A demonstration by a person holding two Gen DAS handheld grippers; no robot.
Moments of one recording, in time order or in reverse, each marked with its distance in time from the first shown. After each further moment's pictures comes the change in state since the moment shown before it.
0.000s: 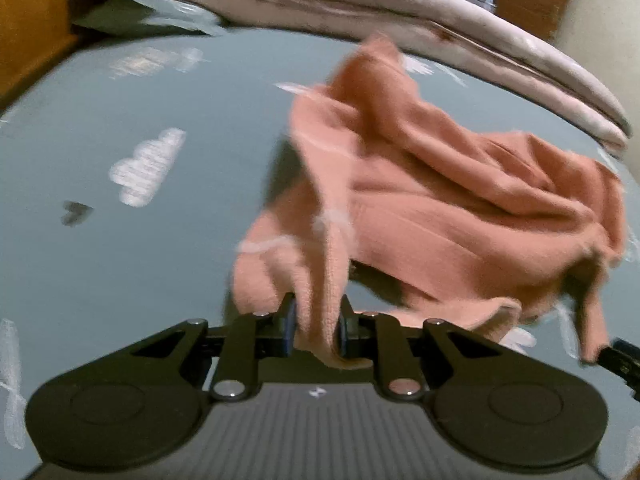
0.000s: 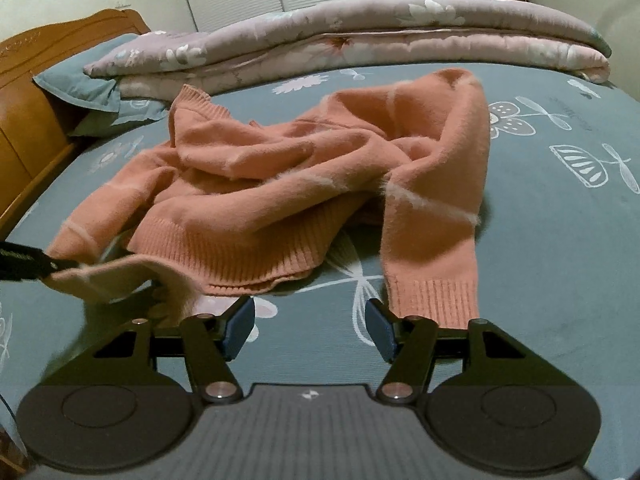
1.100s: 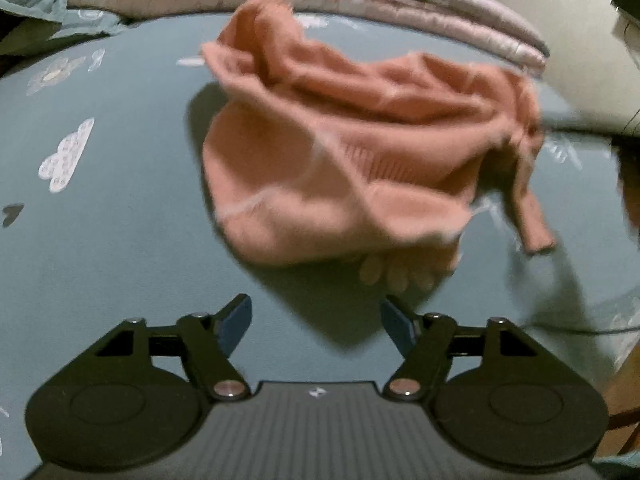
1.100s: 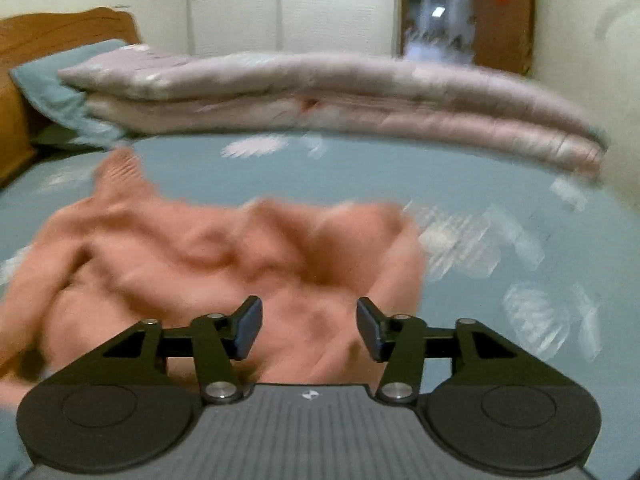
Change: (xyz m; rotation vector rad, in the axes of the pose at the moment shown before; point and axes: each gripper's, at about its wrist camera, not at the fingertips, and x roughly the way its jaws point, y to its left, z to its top) left arm -0.017 -0.045 -0.050 0.224 0.067 -0.209; right arm 0.026 -0.045 0.092 -0.148 -0.061 -0.083
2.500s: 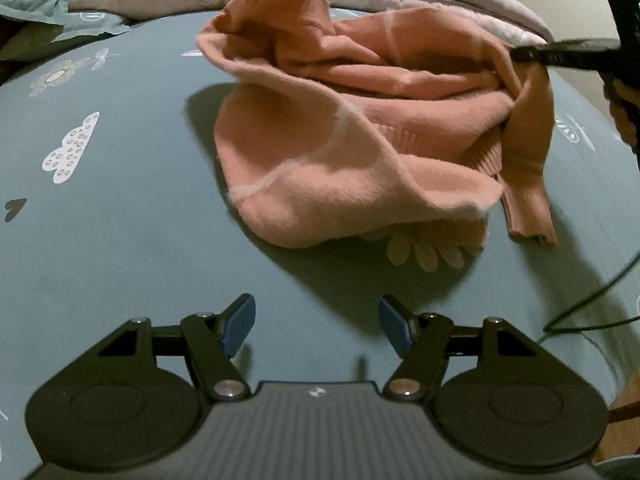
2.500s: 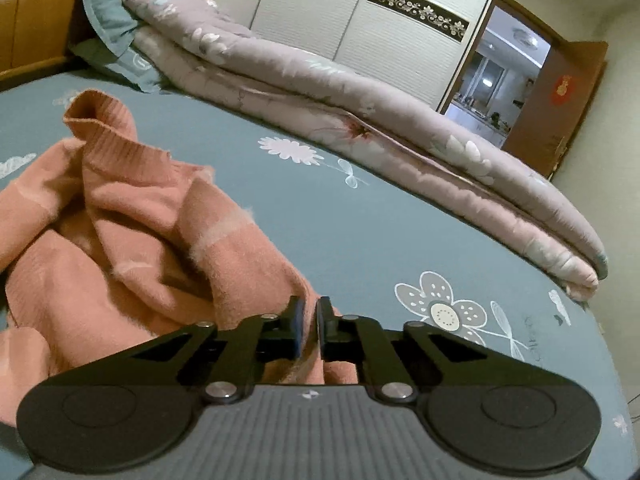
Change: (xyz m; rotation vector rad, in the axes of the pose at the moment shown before) left arm 0.021 0.009 -0.024 0.034 0.014 0.047; right arm 0.041 0.054 0.052 -0.364 -0.074 -0.144
